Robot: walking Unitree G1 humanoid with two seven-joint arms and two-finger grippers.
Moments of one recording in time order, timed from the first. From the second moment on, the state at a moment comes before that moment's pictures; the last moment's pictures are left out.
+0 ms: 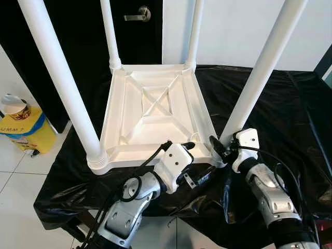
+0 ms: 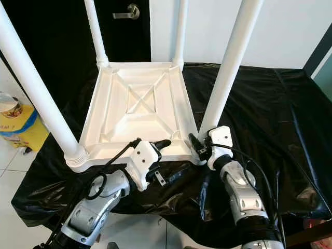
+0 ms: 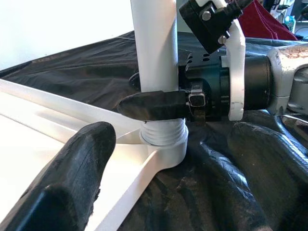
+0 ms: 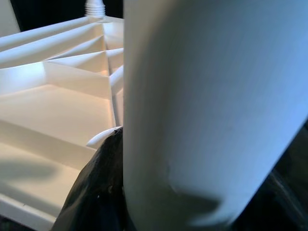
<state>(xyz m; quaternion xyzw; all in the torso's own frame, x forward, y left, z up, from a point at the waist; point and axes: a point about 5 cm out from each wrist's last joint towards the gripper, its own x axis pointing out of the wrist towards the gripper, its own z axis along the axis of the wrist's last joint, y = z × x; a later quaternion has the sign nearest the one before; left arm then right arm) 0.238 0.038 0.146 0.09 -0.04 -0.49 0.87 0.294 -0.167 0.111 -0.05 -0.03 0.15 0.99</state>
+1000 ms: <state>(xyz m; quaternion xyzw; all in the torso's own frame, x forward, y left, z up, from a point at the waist) 0.237 0.036 0.145 0.08 -0.04 -0.49 0.87 0.281 -0.138 0.113 -0.02 -0.02 0.01 1.00</state>
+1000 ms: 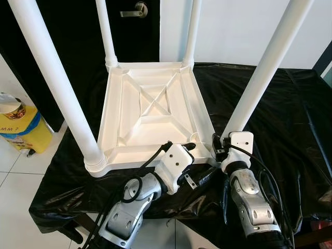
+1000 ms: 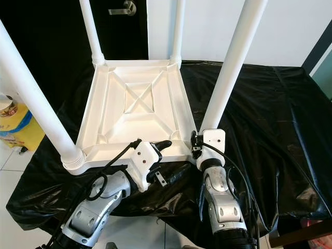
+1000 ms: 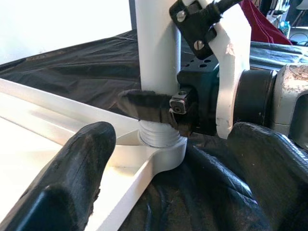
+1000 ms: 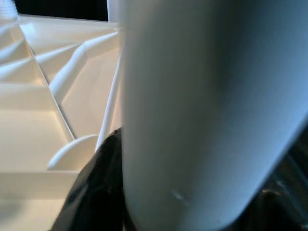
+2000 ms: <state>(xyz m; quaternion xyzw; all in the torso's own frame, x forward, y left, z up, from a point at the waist) 0.240 0.038 0.141 0.08 -0.03 -0.48 0.87 0.284 -0.178 0.116 -0.06 -0.02 0.25 0.97</state>
